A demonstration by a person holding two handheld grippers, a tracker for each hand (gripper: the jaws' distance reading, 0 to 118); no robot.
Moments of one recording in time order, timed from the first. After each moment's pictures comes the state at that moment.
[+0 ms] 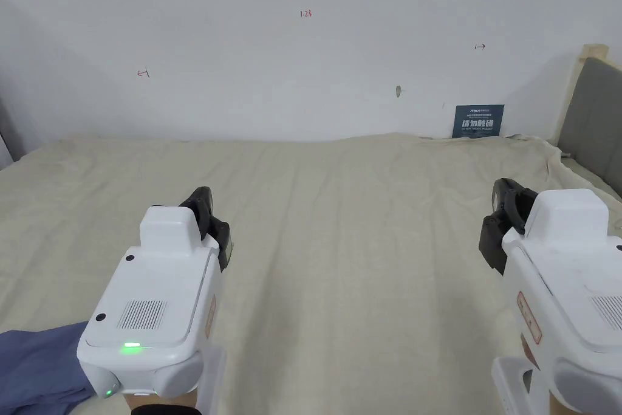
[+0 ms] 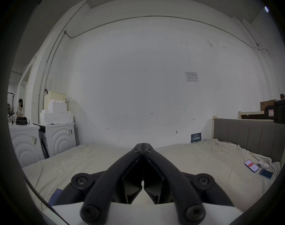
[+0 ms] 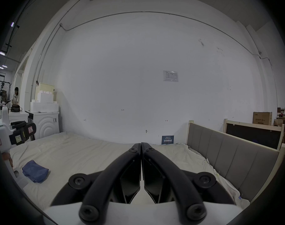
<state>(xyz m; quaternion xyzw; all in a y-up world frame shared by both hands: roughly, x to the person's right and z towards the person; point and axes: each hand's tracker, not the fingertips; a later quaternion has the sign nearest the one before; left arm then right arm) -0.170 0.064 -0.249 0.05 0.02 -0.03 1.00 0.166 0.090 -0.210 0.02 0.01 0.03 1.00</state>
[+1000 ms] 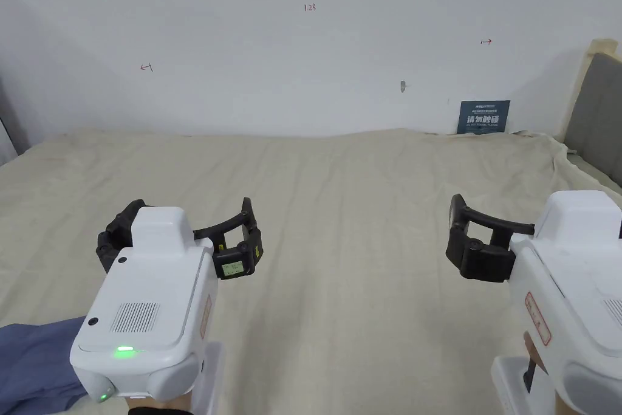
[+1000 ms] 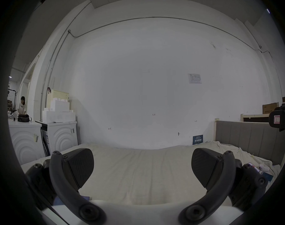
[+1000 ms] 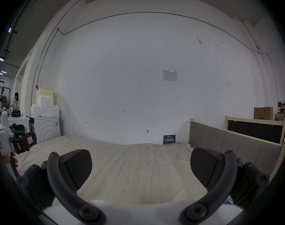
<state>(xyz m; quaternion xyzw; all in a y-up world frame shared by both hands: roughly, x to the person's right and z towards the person) -0.172 0.061 -0.250 0.05 0.03 -0.02 1.00 0.171 0.085 -0.213 0.02 0.01 0.01 1.00</state>
